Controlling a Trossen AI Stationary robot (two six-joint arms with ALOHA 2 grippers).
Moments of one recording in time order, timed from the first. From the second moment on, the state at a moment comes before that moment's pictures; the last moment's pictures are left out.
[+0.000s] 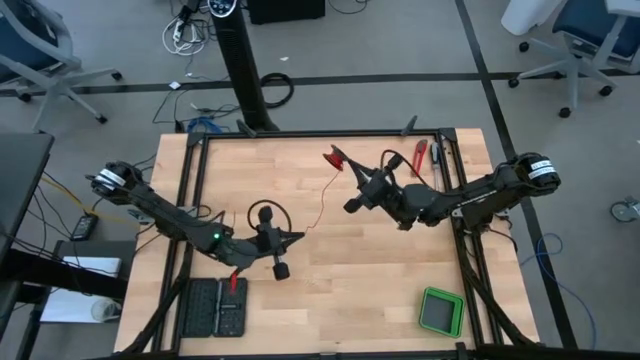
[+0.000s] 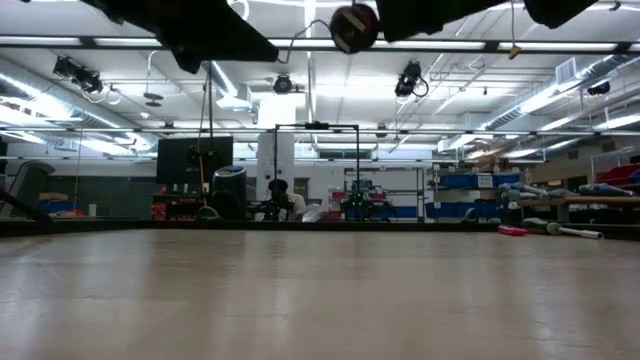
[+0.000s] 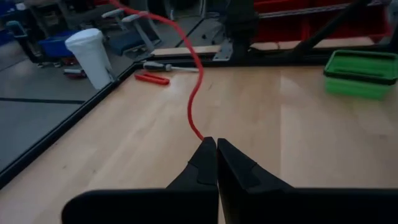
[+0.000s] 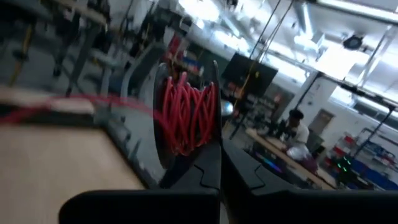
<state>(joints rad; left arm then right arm) -0.47 1.40 0.70 0.34 -0.80 -0.14 0.18 1.39 0.75 0.92 0.99 -0.69</state>
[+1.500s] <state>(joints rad) -0.57 1.12 0.70 0.30 -1.04 -0.03 0.48 1.39 0.75 0.05 1.29 -0.39</state>
